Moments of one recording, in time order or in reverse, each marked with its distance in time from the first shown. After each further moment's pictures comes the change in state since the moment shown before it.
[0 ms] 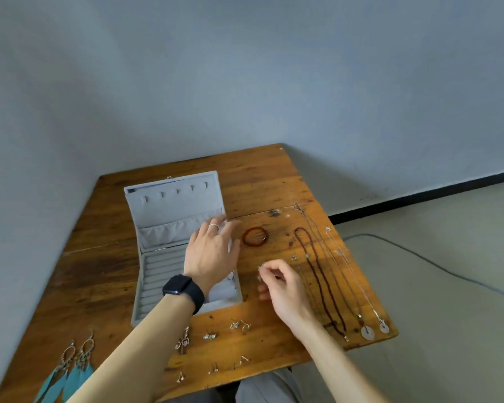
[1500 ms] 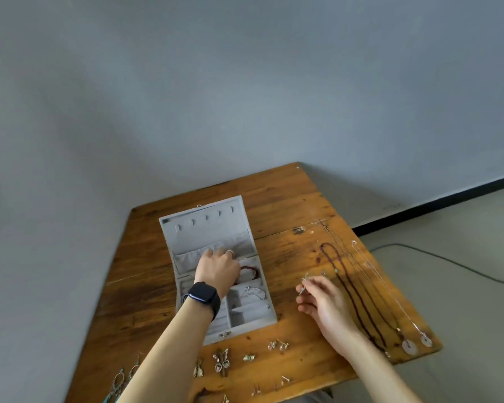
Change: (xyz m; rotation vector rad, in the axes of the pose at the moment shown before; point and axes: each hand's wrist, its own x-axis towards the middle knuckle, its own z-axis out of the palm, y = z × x) left_hand 0.009 -0.044 -0.028 0.715 -0.335 0.192; right_hand 0.009 0.009 -0.004 0.424 0.057 0.131
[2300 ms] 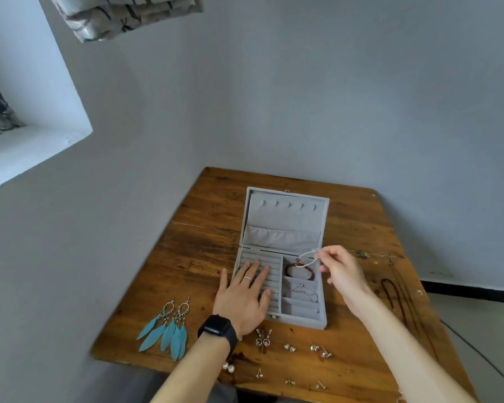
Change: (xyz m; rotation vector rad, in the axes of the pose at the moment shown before) left_hand -0.104 0.014 0.090 -0.827 0.071 -0.355; right_hand 0.037 -0.050 0.104 -0.685 -0.171 -0.139
